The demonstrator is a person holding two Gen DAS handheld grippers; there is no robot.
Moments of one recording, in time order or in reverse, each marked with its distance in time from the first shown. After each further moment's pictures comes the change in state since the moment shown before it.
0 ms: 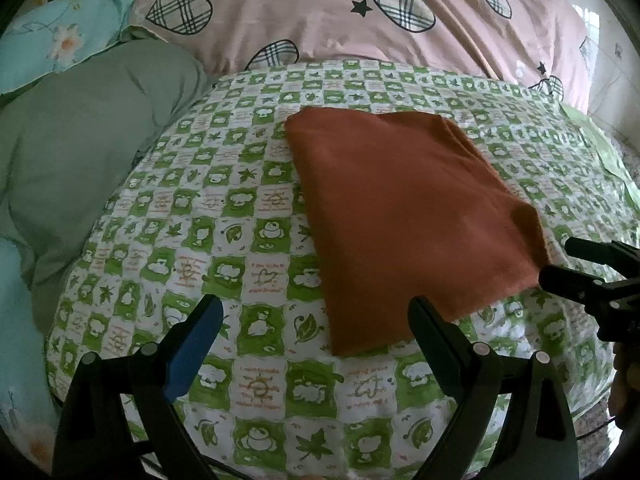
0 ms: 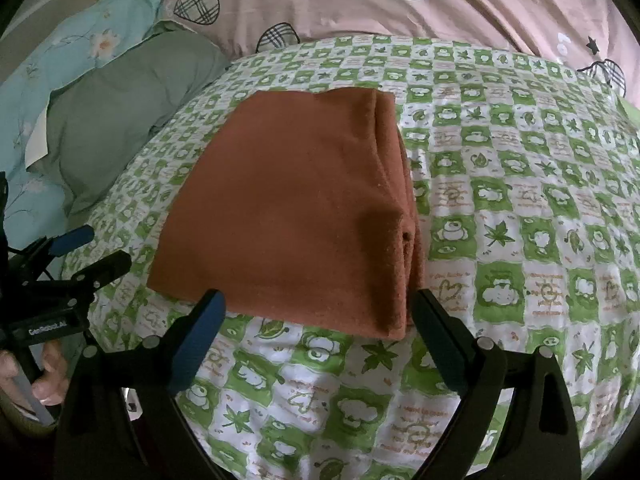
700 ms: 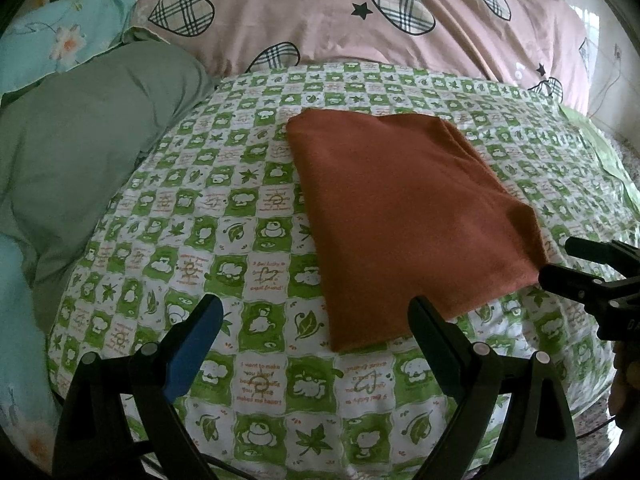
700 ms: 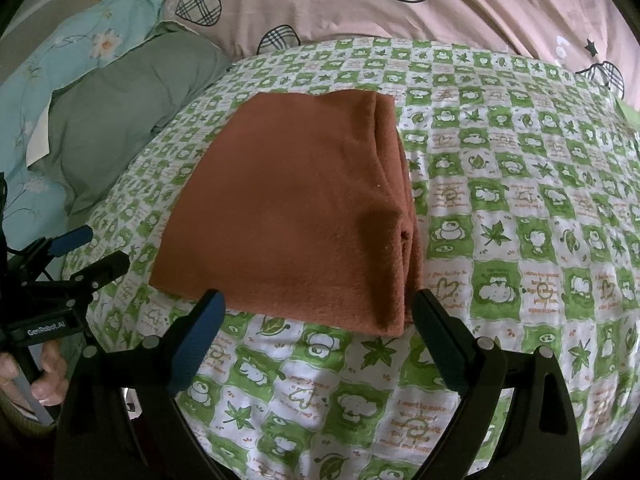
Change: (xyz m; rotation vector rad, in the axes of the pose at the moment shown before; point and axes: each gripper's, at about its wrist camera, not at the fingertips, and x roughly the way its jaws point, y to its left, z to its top) left arm -0.005 0.001 -0.002 -0.001 -0.005 0.000; right arm -0.004 0.001 0.000 -0.007 -0.001 -0.001
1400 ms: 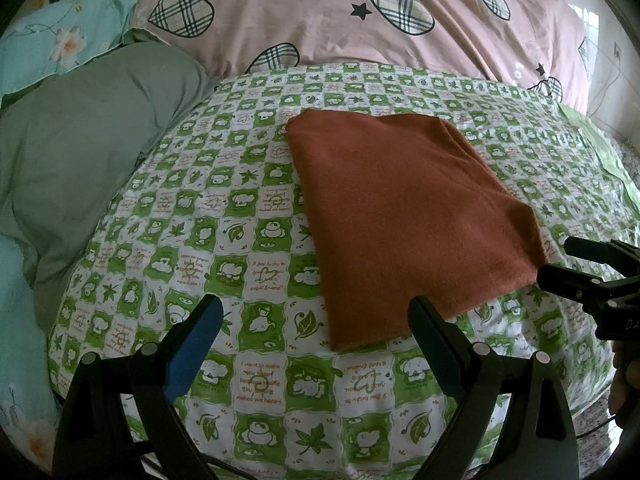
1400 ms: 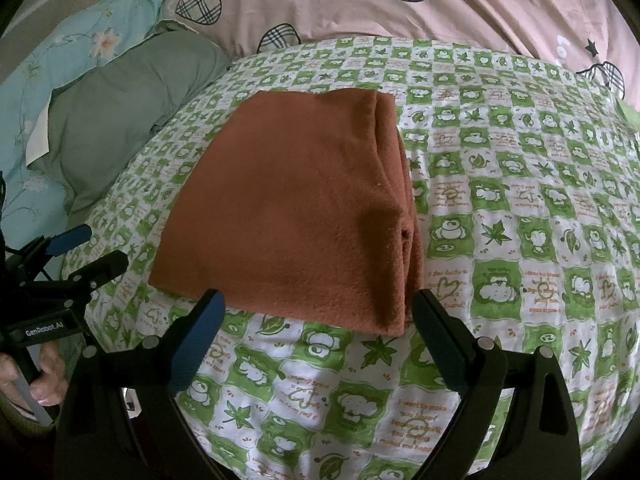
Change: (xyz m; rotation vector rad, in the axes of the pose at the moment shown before) left arm -0.001 -0.001 0.000 0.006 -0.002 0.002; right arm 0.000 0.000 0.000 0.001 0.001 0.000
